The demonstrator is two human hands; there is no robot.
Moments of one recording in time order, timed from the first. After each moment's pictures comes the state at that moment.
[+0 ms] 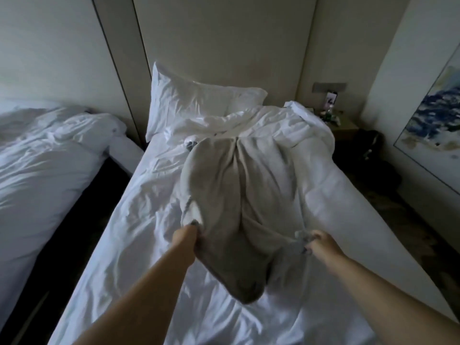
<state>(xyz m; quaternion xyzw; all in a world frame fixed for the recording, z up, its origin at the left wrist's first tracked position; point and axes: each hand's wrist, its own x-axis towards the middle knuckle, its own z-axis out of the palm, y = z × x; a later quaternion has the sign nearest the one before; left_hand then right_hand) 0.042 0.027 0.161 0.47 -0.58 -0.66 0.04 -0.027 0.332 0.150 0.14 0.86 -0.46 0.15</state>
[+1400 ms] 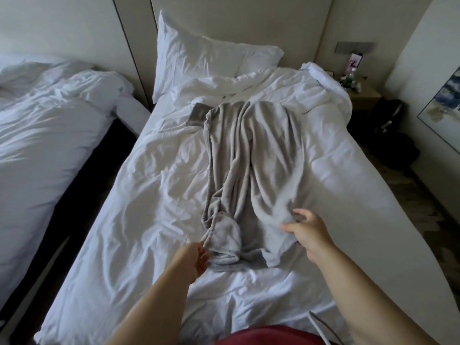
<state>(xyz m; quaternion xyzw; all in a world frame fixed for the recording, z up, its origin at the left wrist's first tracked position) 0.155 0.089 0.098 0.55 -0.41 -0.73 -0.05 0.047 0.315 0.141 0.12 0.79 -0.57 0.16</state>
